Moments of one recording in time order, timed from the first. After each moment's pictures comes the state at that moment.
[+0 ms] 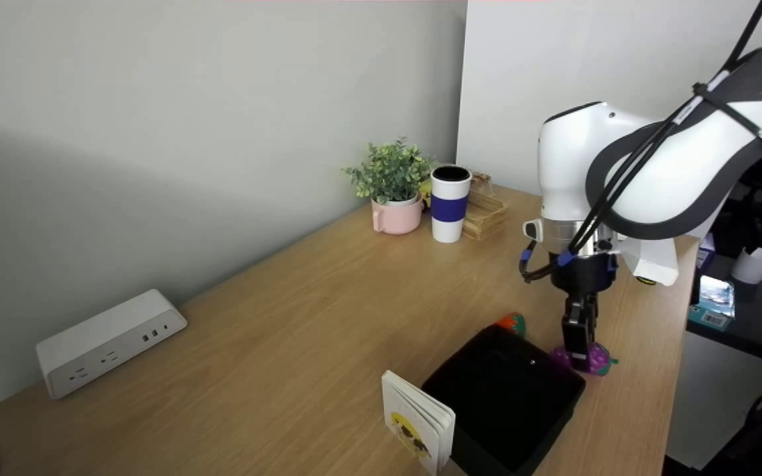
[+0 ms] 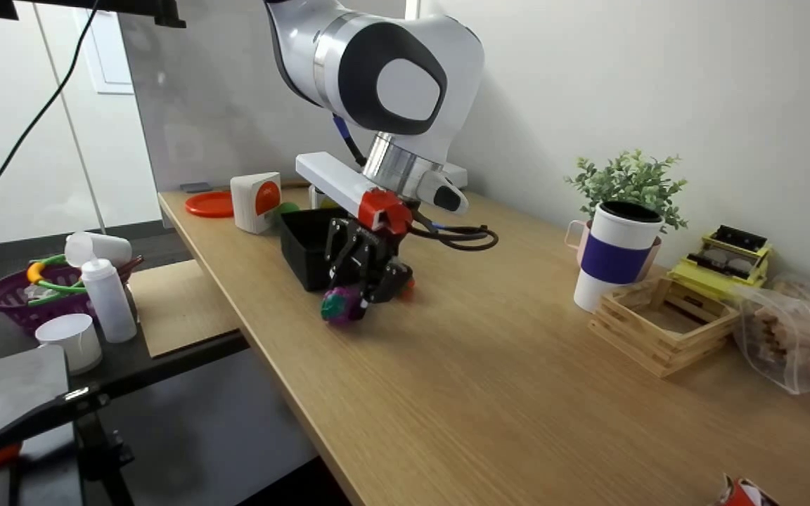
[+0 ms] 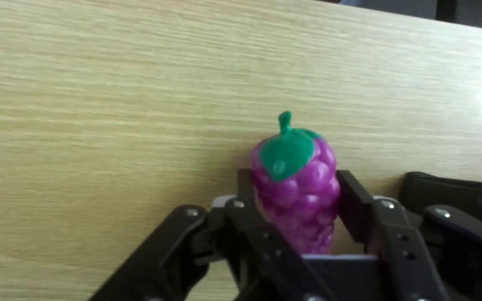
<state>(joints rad) 0.02 0.43 0.07 -2.15 0.16 2.29 -0.14</state>
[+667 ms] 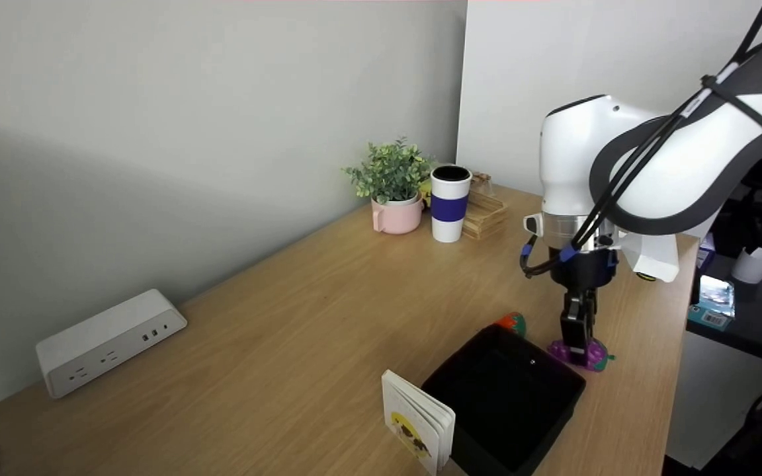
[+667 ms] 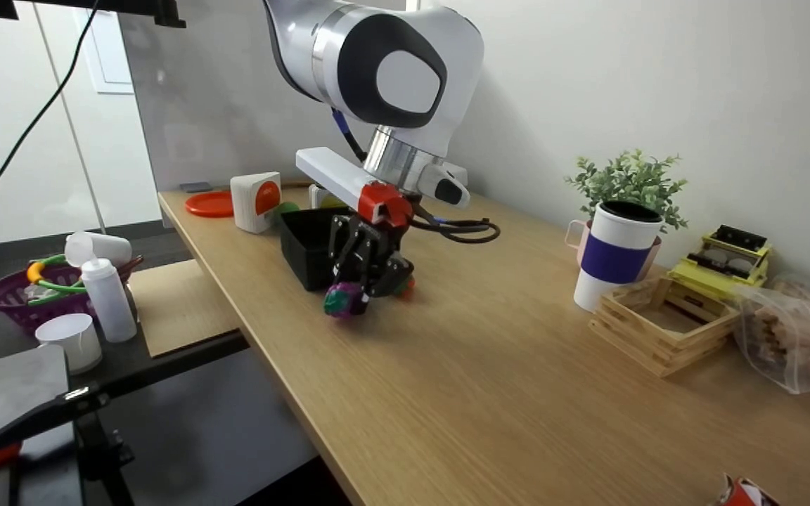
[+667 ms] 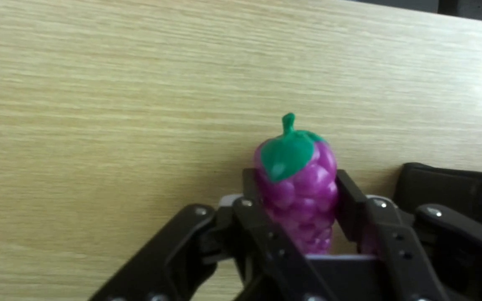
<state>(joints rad) 0.02 0.42 0.07 -2.16 0.15 2.30 -0.12</state>
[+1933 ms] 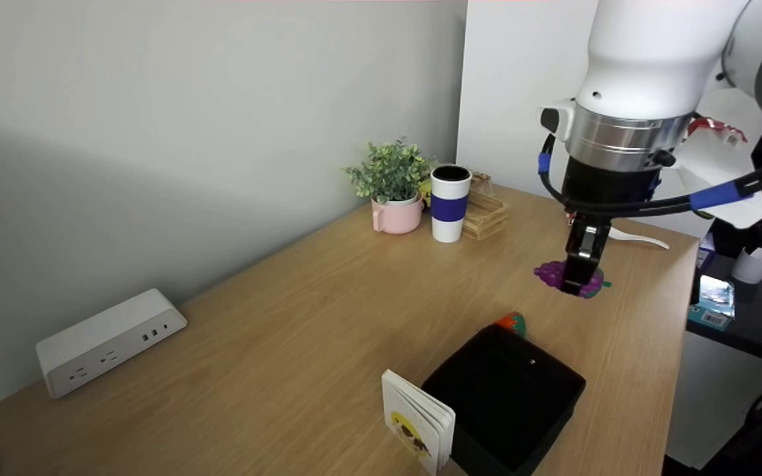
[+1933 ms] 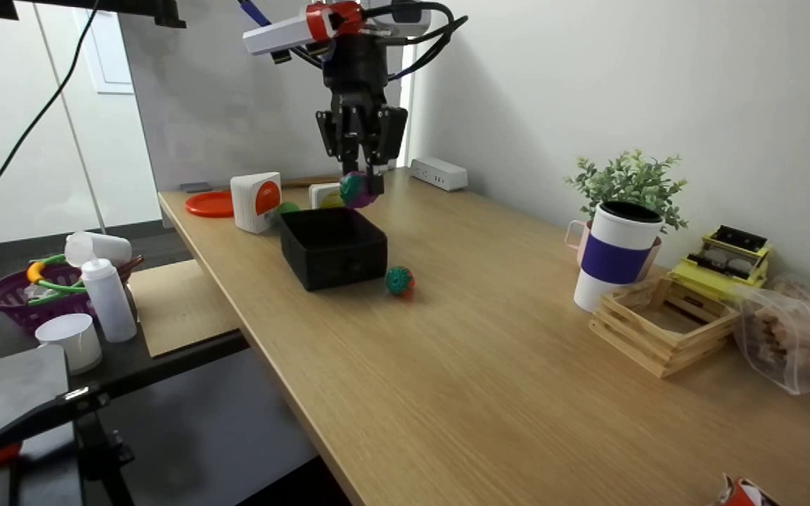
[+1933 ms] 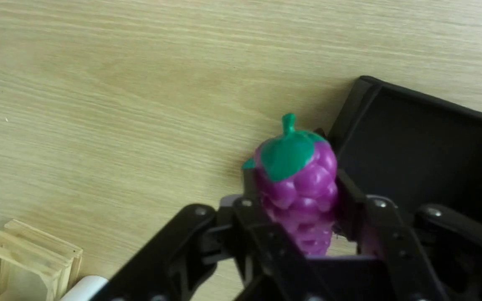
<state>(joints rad) 0.17 0.10 0.09 -2.21 -0.23 2.29 0.25</state>
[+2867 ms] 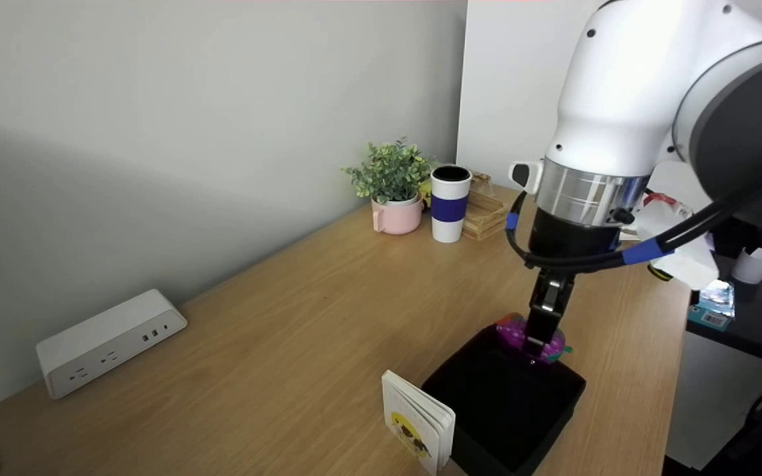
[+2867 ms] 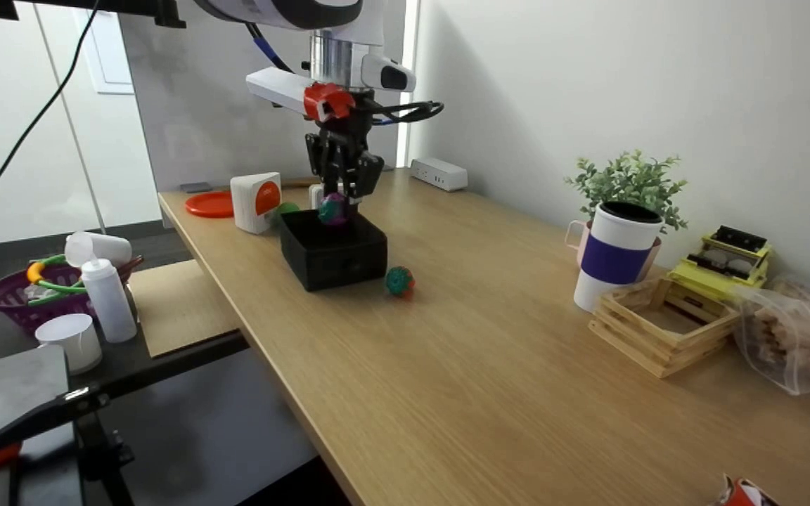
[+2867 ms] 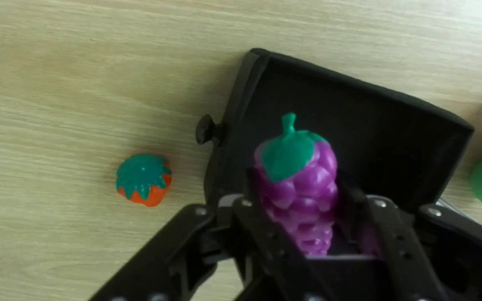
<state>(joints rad) 0.17 0.23 0.13 -2.21 0.07 2.49 0.08</state>
